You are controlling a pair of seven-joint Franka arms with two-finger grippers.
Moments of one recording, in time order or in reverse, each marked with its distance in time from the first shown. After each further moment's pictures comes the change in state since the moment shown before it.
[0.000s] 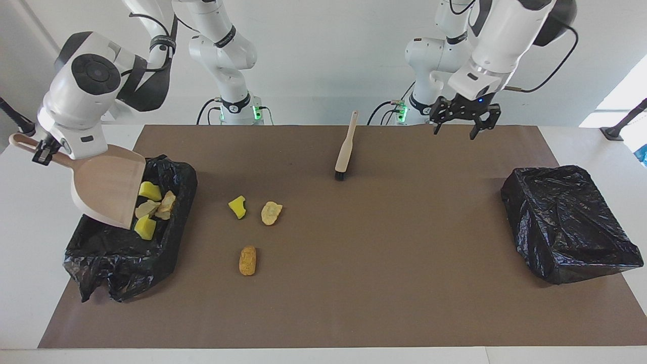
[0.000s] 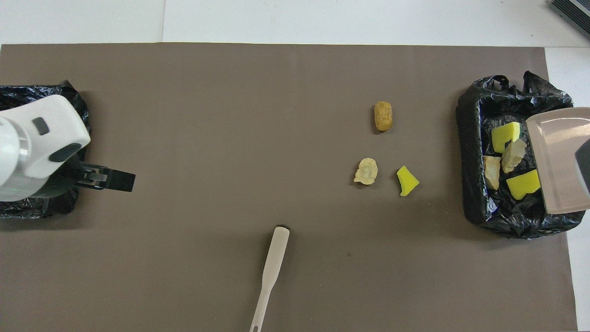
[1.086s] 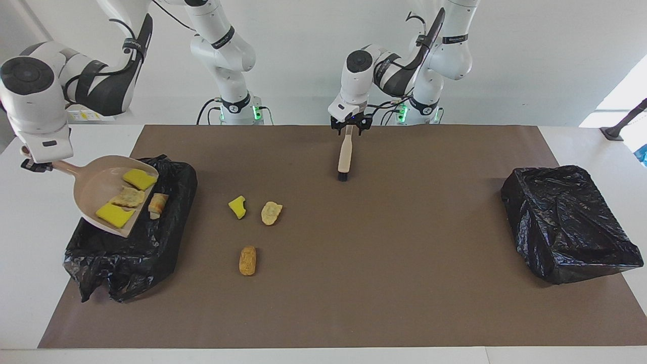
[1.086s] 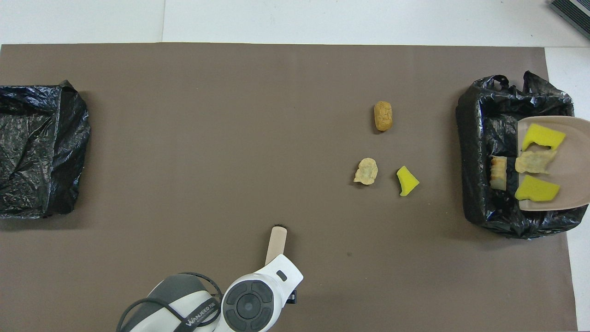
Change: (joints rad) left arm -0.657 -0.006 -0.021 -0.712 -0.128 0.570 -0.723; right arm -0.160 0.050 -0.004 -0.073 0.236 0.158 0.008
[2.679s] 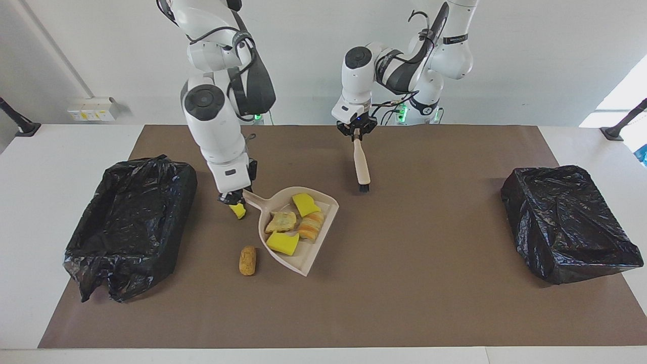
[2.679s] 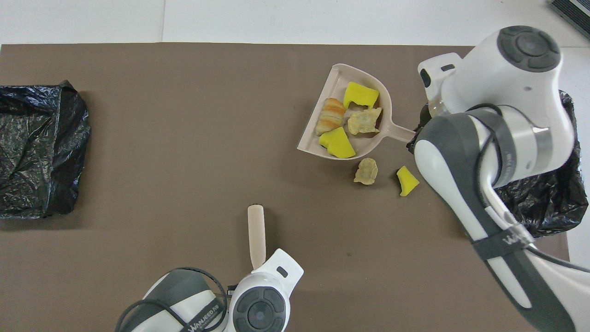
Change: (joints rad) left arm -0.010 -0.018 -0.028 0.034 0.127 -0.063 -0.174; right arm 0.485 0.087 -0.002 0.104 0.642 -0.078 0.650
